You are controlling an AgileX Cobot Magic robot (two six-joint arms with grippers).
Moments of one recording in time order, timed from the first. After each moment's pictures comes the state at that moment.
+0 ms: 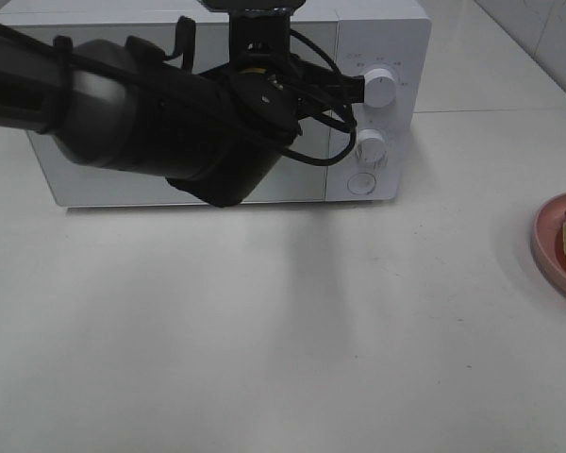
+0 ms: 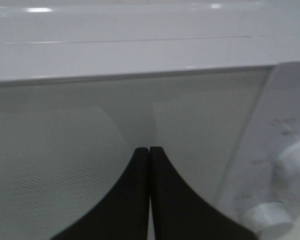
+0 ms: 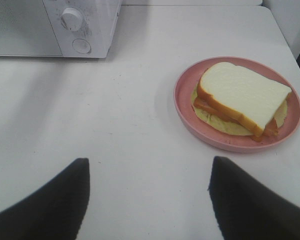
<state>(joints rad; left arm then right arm) -0.91 2.07 -1.37 -1.29 -0.76 0.92 0.06 0.00 -0.51 0.00 1.04 0.03</state>
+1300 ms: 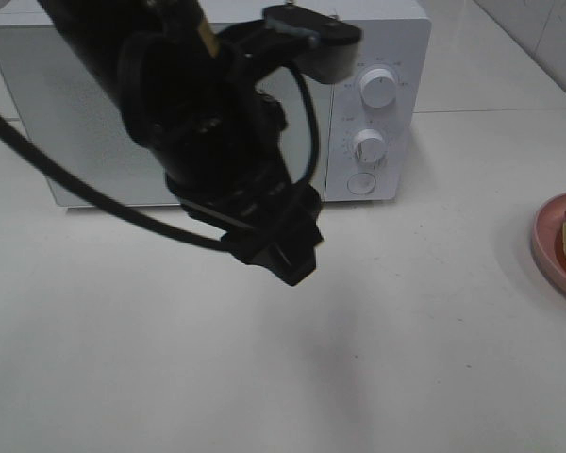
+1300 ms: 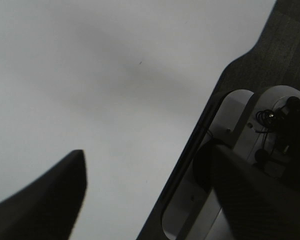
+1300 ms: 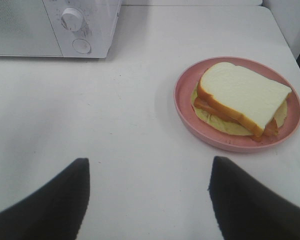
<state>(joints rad) -0.86 1.68 -1.37 -0.21 1.00 0.26 0.06 0.00 -0.51 0.00 1.04 0.03</state>
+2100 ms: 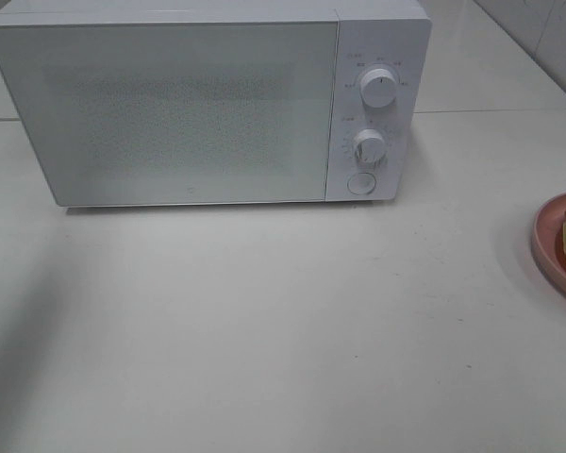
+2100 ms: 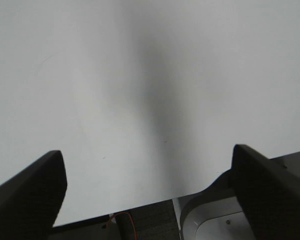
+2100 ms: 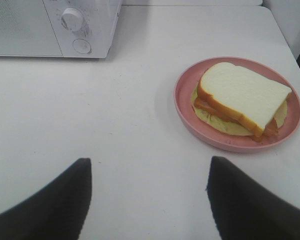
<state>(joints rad) -0.05 1.27 -1.11 -0.07 1.21 0.16 0.06 0.00 -0.51 0.00 1.04 0.03</state>
